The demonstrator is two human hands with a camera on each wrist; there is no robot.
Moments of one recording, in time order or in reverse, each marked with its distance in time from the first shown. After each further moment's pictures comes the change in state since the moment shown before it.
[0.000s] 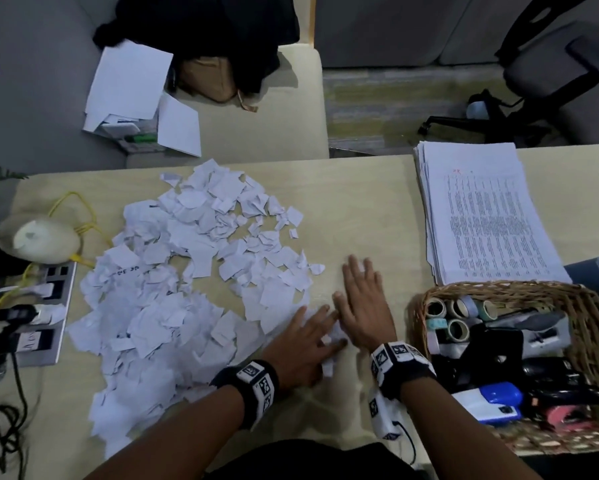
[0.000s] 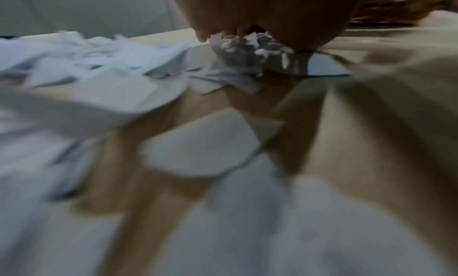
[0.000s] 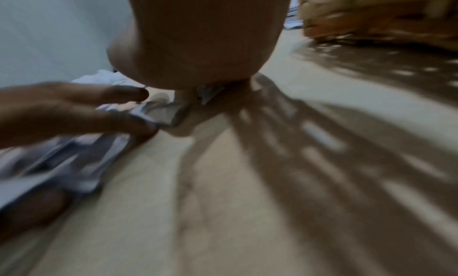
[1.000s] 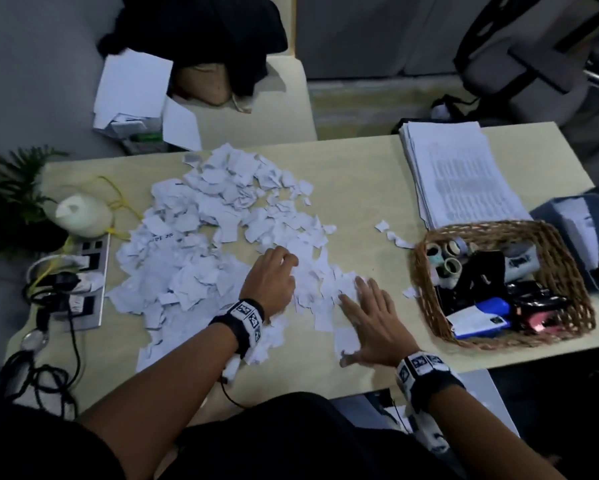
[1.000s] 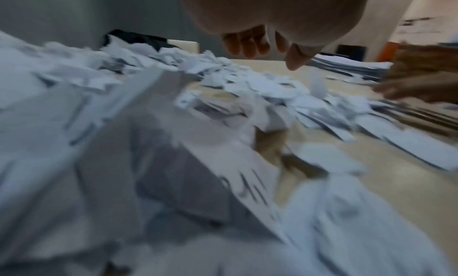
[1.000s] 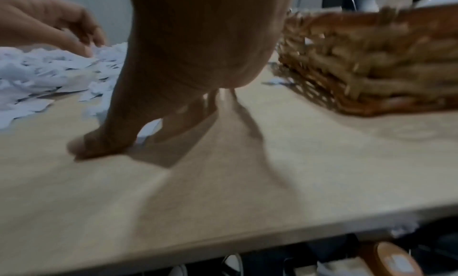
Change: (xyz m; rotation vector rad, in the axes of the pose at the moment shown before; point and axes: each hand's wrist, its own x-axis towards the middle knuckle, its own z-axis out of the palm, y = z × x) left_hand -0.074 -0.057 -0.045 -0.292 0.184 -0.442; right_hand -0.133 -0.055 0.013 -0.380 -0.290 -0.083
